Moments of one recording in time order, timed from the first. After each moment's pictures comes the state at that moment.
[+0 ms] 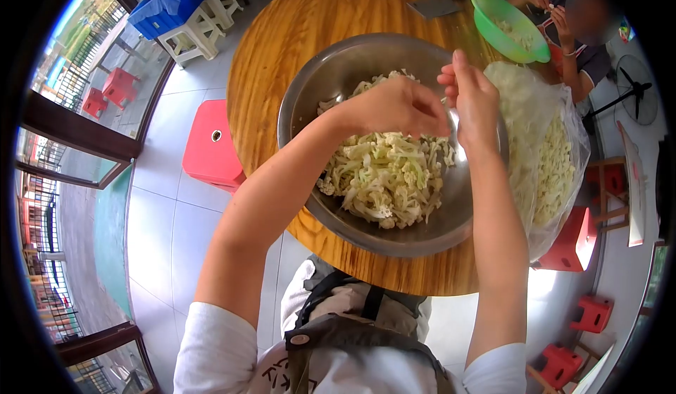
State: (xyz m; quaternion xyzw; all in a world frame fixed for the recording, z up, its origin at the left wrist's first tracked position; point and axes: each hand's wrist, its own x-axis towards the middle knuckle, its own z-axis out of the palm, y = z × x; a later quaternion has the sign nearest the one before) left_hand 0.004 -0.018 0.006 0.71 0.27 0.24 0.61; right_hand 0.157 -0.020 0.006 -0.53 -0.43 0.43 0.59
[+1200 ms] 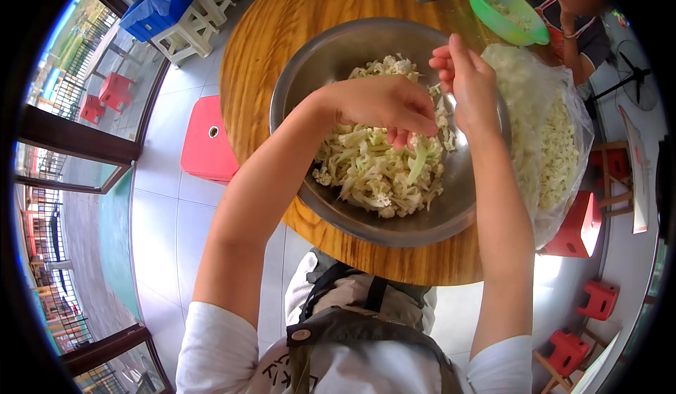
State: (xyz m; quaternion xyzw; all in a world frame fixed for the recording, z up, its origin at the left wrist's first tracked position) left_hand -0.002 -0.024 0.020 0.74 0.29 0.06 0.60; right_hand 0.159 -0.021 0.001 -0.52 -0.44 0.45 0.58
